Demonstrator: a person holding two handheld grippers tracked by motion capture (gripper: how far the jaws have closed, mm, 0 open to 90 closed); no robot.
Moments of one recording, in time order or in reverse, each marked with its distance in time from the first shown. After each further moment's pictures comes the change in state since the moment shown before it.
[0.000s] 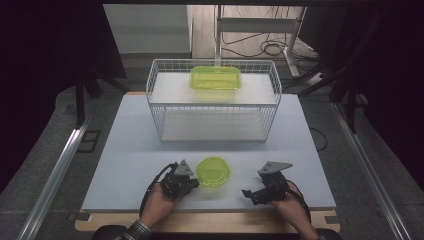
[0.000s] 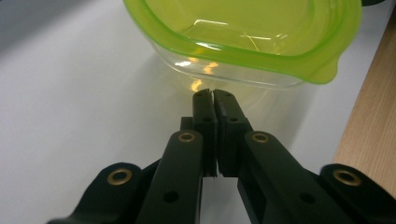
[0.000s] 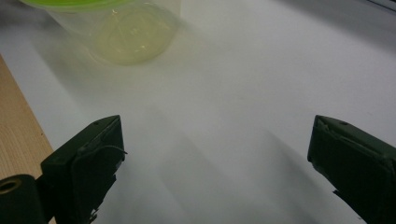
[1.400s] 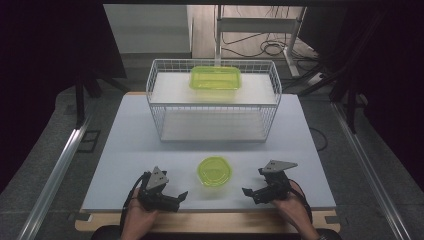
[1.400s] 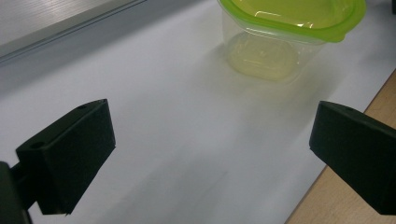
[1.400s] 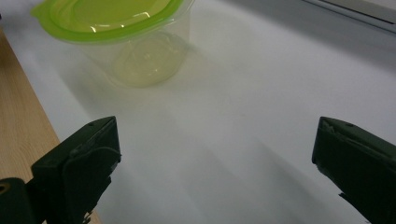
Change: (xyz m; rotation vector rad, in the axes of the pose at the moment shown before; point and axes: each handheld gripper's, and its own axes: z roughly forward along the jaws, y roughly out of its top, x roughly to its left) left arm -0.003 -0.045 -0.051 -0.163 0.195 -0.084; right arm -0.003 0.001 -0.007 -0.075 0.037 0.033
